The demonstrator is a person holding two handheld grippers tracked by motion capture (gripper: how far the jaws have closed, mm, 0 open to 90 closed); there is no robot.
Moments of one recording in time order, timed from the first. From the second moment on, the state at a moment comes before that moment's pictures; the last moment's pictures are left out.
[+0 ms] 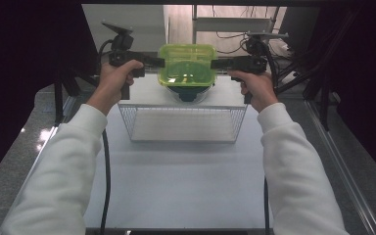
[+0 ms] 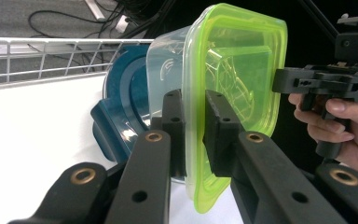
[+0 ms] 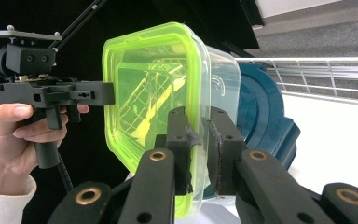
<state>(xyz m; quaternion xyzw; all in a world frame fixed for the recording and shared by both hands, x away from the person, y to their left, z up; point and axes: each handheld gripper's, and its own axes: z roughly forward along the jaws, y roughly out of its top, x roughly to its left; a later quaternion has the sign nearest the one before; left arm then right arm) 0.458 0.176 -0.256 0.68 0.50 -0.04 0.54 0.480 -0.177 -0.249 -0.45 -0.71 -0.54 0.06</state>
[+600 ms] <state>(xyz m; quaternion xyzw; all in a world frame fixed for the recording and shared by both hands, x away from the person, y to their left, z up) 0.494 0.178 -0.277 0.63 0.54 -0.11 0.54 0.520 -0.181 -0.268 -0.52 -0.65 -0.54 0.13</state>
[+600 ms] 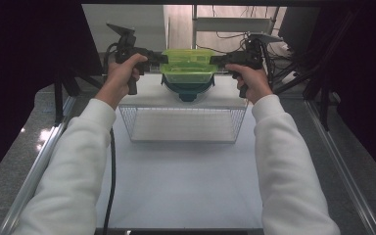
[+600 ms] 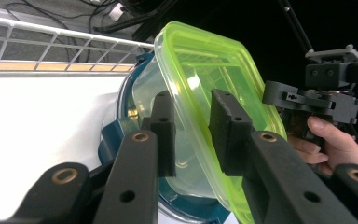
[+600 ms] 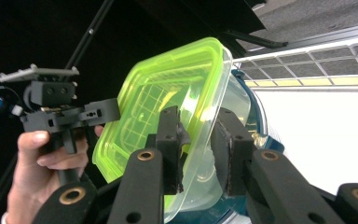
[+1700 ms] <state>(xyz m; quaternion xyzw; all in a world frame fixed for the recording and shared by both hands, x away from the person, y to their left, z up) 0.429 0.186 -0.266 0.67 0.48 0.05 0.56 0.461 -0.198 -0.262 -0.42 -0.71 -0.56 0.00</state>
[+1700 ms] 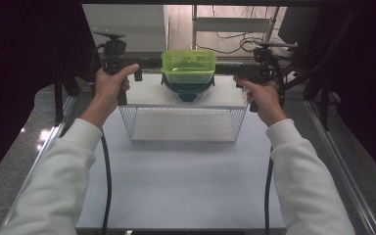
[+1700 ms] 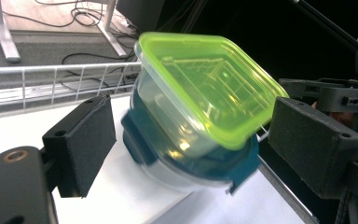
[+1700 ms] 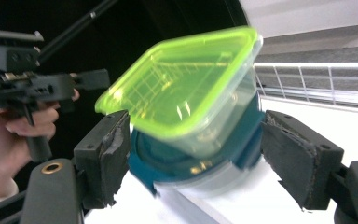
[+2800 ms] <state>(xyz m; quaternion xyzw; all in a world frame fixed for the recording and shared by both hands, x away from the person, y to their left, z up) 0.260 0.203 -0.423 0.75 0.46 0.11 0.47 0.315 -0.255 -0.375 -0.38 -0.78 -0.49 -0.08</state>
